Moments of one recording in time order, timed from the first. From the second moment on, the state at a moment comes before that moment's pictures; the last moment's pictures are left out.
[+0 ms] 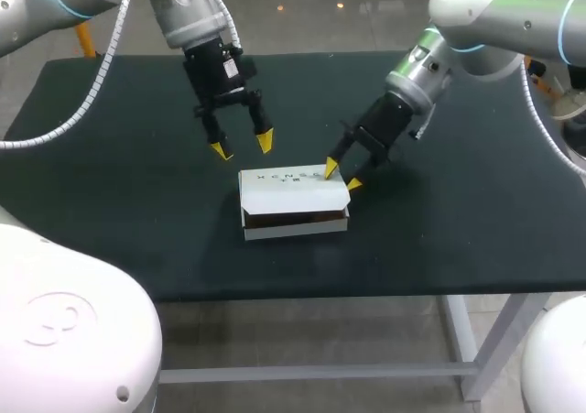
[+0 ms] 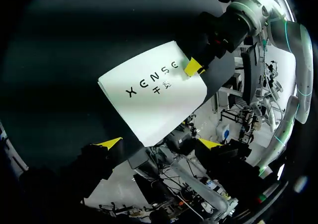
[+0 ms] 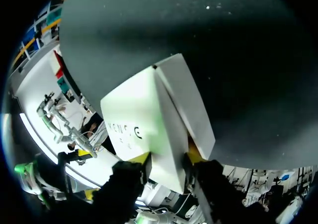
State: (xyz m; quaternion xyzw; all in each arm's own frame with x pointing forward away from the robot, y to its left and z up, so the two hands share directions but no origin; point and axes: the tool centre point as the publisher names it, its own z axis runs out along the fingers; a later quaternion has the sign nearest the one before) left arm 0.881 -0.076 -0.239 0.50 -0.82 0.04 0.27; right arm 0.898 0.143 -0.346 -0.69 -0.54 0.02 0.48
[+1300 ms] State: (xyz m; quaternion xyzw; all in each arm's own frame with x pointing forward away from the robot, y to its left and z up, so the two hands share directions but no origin) left arm 0.855 -0.103 -0.274 0.08 -1.00 -0.01 0.05; right arm 0.898 0.143 -0.346 -0.69 -0.54 0.02 0.48
